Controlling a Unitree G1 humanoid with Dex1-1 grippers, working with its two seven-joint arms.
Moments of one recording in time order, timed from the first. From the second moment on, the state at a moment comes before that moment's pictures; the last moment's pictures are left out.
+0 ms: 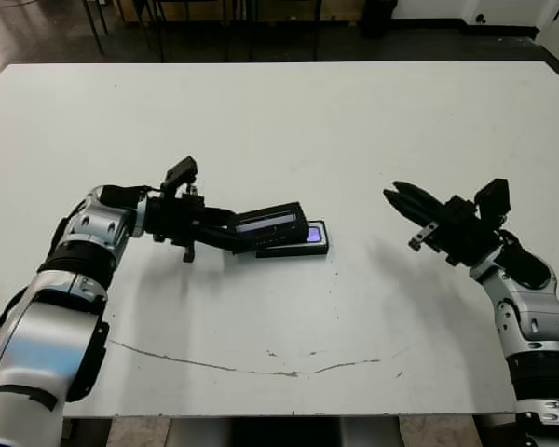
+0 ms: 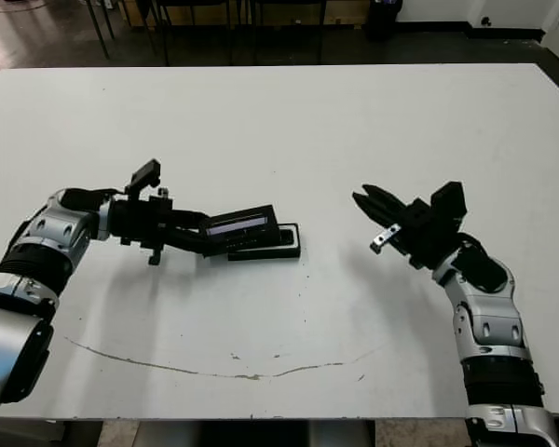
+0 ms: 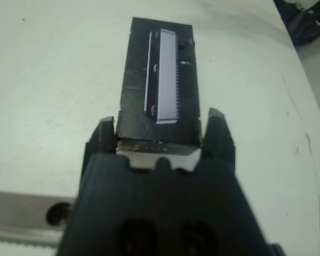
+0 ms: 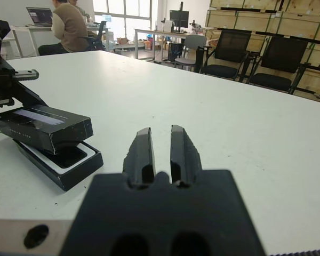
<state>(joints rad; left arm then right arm) -0.82 0.43 -0.18 0.96 -0.11 0.06 -1.42 -0.28 -0.45 -0.09 0.27 0.30 -0.04 0.76</state>
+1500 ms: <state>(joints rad) -0.96 0.28 -0.33 1.09 0.14 -0.09 -1.28 -0.26 -0.46 -0.09 0.24 0.30 -0.03 0.75</state>
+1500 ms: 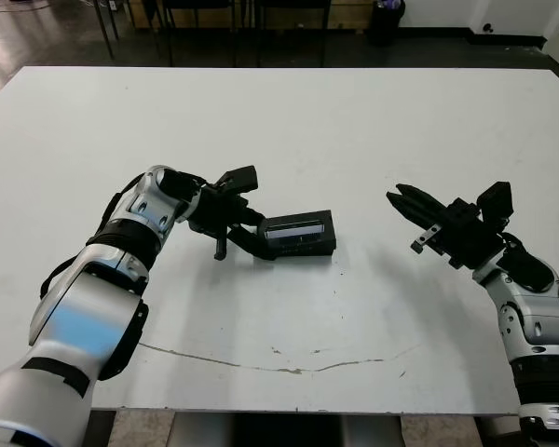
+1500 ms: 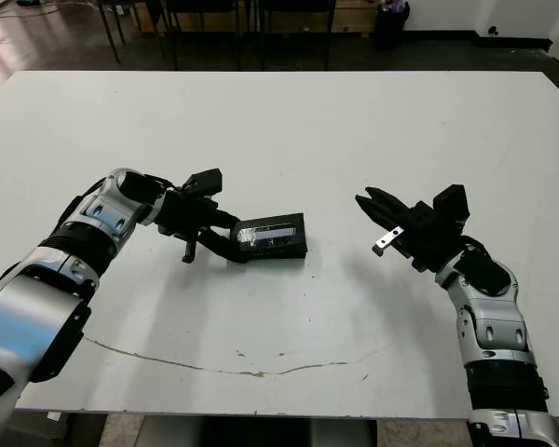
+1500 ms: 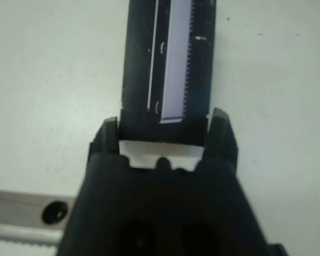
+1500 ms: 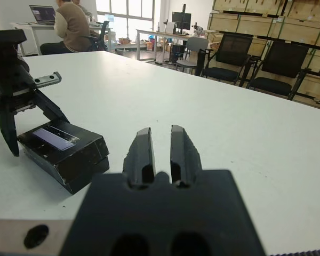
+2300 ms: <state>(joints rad) -1.02 0.26 -0.38 1.08 0.21 -0.02 -1.31 -0.25 -0.46 -0.09 0.24 0.30 -0.02 0.75</state>
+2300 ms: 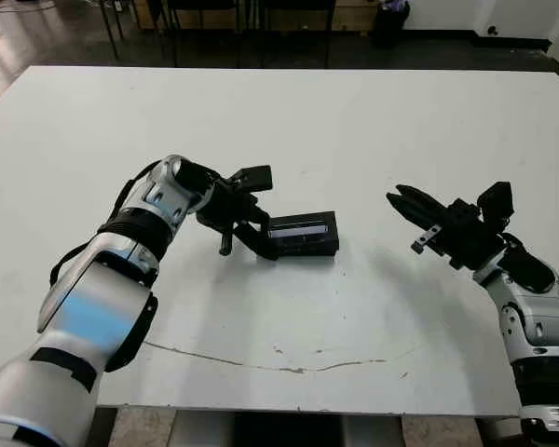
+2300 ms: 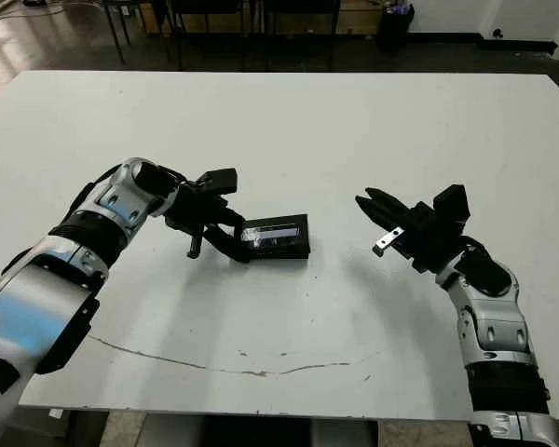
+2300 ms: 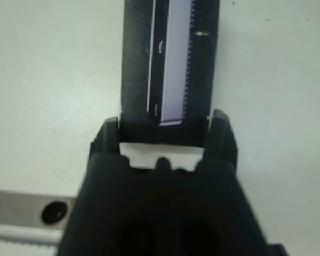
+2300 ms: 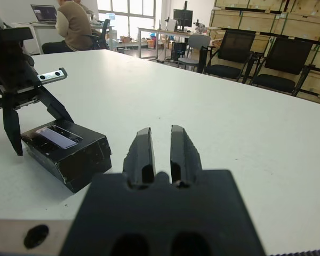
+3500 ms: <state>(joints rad) -1.05 0.26 -0.35 1.10 0.23 -0.01 -1.39 -0.25 -0.46 -0.08 0.24 0.30 -0.01 0.75</state>
